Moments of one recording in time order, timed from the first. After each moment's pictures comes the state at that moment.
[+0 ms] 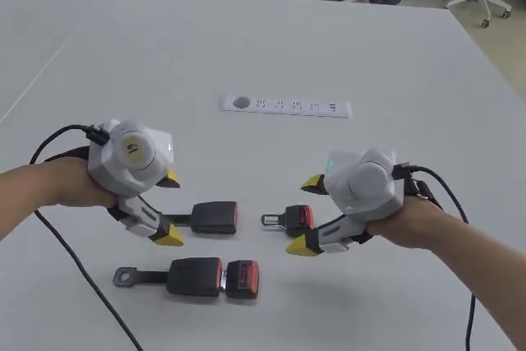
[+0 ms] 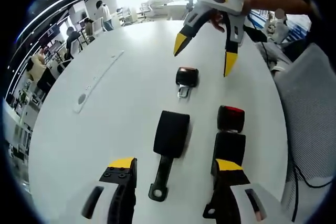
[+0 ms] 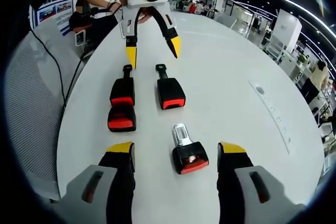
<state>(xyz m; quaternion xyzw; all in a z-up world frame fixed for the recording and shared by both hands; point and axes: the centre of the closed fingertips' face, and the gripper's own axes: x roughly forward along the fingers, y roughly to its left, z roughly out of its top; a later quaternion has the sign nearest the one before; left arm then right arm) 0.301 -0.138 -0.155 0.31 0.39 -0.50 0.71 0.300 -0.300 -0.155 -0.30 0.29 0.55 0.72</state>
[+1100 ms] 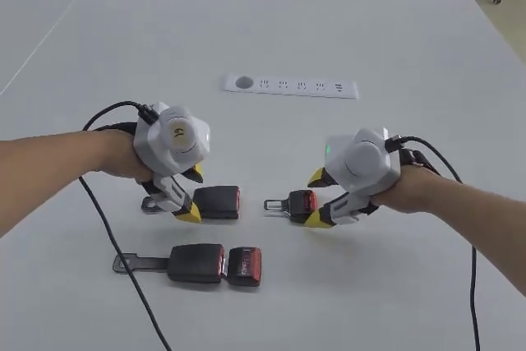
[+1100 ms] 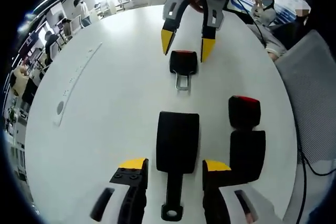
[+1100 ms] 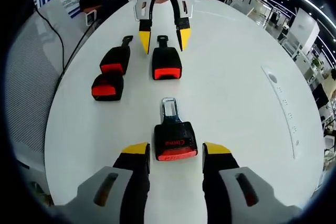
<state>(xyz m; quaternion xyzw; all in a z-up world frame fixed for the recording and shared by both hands) 0.318 -0.161 -0.191 0.36 0.41 -0.54 0.64 0.321 -0.320 -0.194 -0.35 0.33 0.57 0.66</state>
